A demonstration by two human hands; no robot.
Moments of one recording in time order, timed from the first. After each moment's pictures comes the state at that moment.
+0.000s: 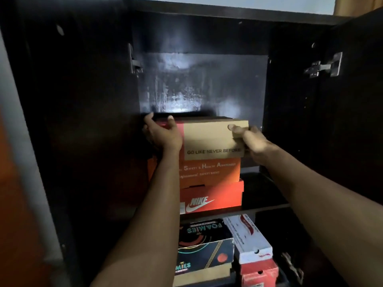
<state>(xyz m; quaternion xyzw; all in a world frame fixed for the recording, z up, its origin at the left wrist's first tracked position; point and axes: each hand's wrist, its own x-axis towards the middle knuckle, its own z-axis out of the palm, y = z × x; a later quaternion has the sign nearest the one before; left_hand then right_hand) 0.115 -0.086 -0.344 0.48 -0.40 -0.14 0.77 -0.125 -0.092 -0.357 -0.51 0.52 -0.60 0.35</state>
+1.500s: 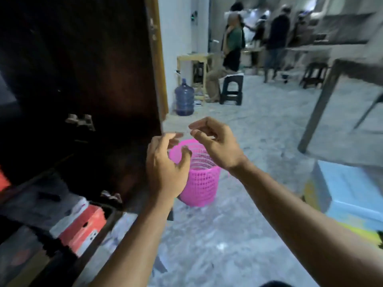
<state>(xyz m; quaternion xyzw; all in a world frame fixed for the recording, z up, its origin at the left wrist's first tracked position) -0.184 0.208 -0.553 0.07 -0.78 -0.33 0.52 -0.266 0.336 -0.507 -0.35 0.73 -0.58 -0.05</state>
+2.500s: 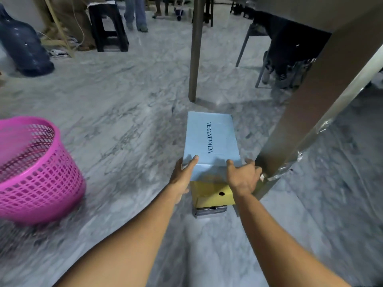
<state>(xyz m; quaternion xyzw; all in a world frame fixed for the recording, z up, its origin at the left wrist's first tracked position) -0.493 0.657 -0.803 0.15 -0.70 -0.66 -0.23 -0.467 0.823 -0.801 0.41 0.79 -0.44 -0.15</state>
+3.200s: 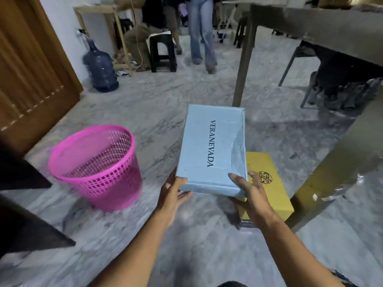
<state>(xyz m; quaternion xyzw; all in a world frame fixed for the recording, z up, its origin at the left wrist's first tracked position) -0.423 0.495 -0.767 0.15 -0.57 -0.80 -0.07 -0.418 0.722 -0.760 0.17 0.61 -0.78 0.03</state>
